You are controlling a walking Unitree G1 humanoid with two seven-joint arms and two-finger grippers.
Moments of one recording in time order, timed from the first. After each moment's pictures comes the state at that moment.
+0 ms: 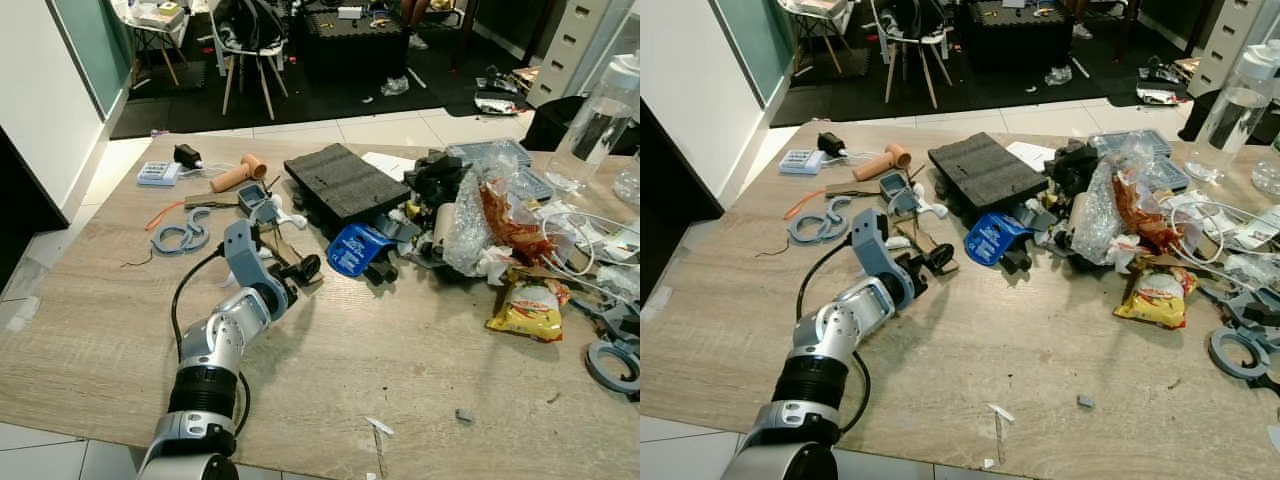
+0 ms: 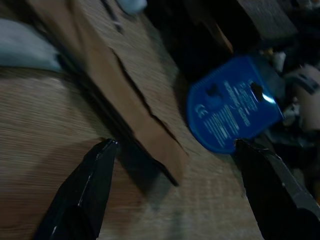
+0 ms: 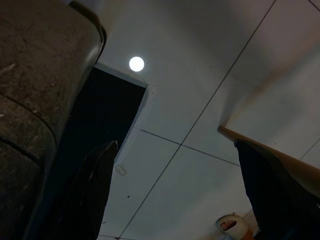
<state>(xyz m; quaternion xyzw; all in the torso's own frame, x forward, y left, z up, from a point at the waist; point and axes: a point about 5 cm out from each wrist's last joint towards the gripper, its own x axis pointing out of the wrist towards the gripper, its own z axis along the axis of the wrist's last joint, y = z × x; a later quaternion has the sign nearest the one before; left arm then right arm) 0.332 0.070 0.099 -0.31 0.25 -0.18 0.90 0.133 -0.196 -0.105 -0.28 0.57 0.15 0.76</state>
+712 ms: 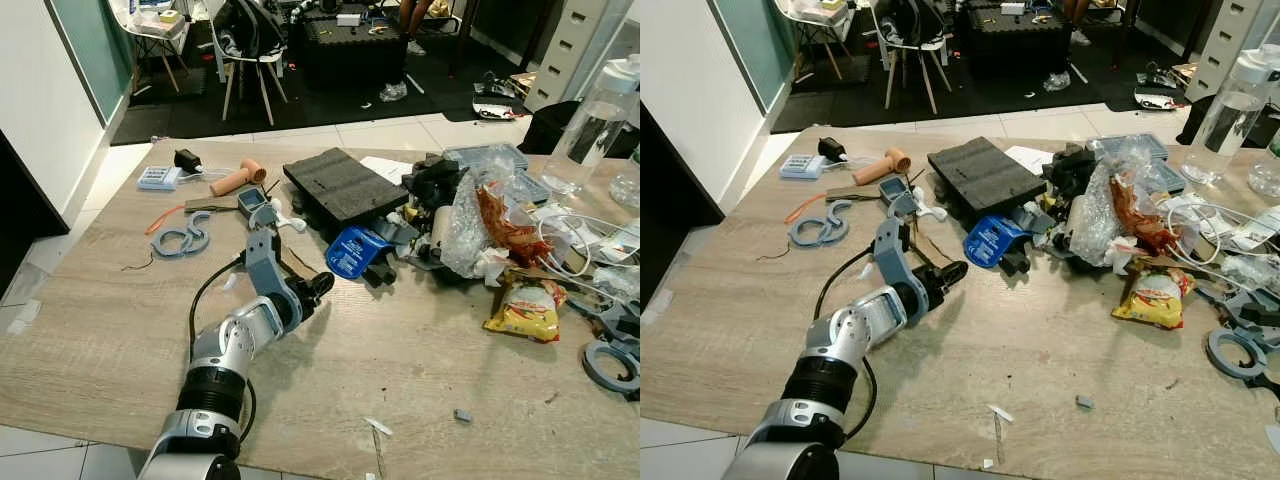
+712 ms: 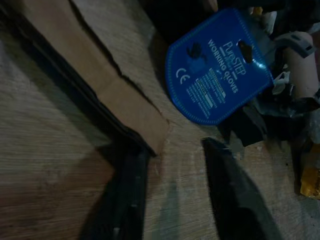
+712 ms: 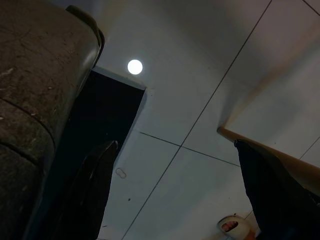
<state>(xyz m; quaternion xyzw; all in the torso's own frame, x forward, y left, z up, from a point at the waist) 0.326 0.059 0.085 -0.32 0.28 -0.21 0.88 0.132 -0.195 -0.105 -0.28 0.57 0.14 0.76</state>
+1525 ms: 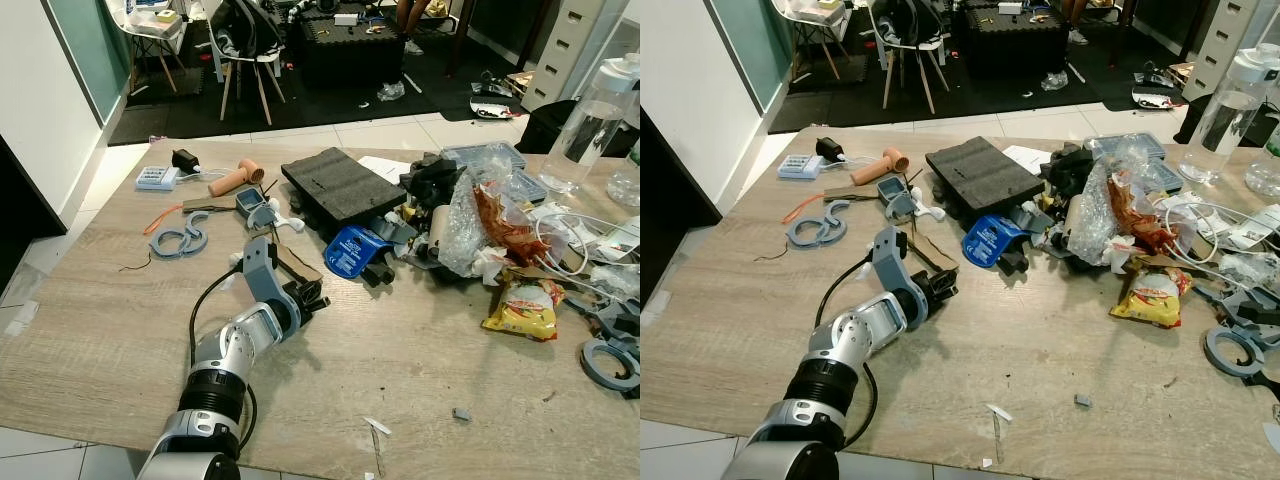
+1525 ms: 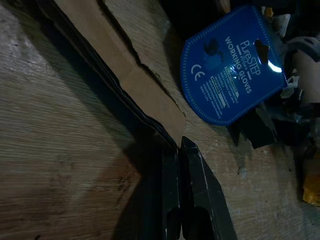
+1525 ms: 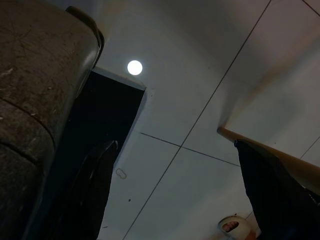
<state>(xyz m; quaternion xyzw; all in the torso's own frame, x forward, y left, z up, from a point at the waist) 0.327 0.061 0.078 -0.34 0.27 -0.19 0.88 0.132 -0.195 -0.105 -0.28 0.57 0.14 0.76</state>
